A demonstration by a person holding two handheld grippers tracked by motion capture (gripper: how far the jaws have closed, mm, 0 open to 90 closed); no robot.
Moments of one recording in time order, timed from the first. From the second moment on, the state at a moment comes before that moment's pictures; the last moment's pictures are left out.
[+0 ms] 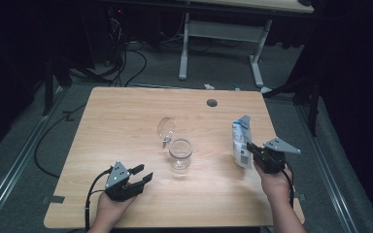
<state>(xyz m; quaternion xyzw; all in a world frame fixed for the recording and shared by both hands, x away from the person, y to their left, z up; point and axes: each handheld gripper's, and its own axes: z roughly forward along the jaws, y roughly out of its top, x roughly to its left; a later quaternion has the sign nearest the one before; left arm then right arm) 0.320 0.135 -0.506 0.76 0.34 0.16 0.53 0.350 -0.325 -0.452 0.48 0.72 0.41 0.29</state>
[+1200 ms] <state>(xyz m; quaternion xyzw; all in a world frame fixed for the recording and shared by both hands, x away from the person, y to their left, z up) 0.312 0.132 -0.523 0.76 0.30 0.15 0.55 0.339 -0.295 -0.414 0.49 0.81 0.29 0.15</state>
